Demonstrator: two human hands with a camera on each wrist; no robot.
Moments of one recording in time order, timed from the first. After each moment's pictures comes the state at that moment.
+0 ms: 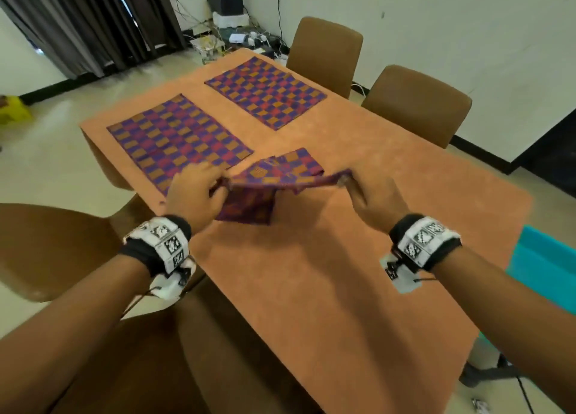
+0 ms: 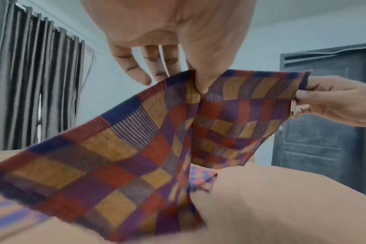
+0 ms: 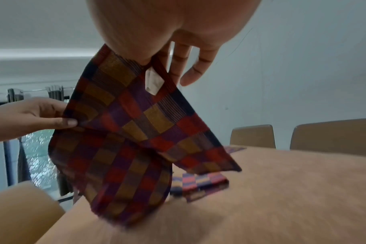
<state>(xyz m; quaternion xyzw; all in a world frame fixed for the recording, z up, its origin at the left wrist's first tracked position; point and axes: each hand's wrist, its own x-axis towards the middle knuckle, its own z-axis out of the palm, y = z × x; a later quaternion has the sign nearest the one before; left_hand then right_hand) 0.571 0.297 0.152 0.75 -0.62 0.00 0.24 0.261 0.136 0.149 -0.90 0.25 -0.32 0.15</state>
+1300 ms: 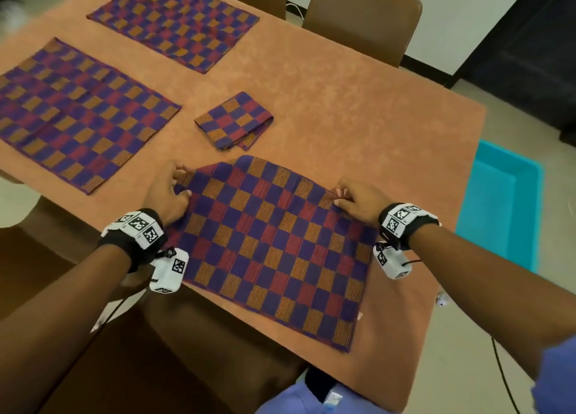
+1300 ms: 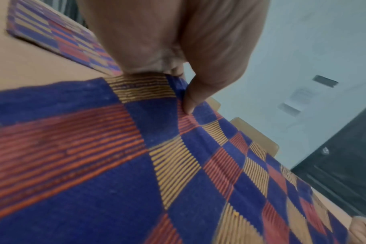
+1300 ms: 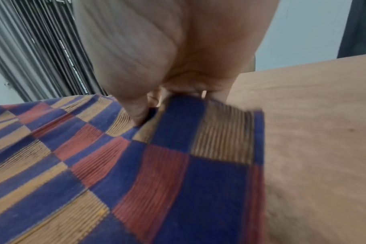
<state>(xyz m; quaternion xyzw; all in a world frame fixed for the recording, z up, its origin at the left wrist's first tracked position) 0.569 0.242 0.028 0.76 -0.51 -0.28 0.30 0.178 0.134 0.014 -0.81 0.50 0.04 0.30</state>
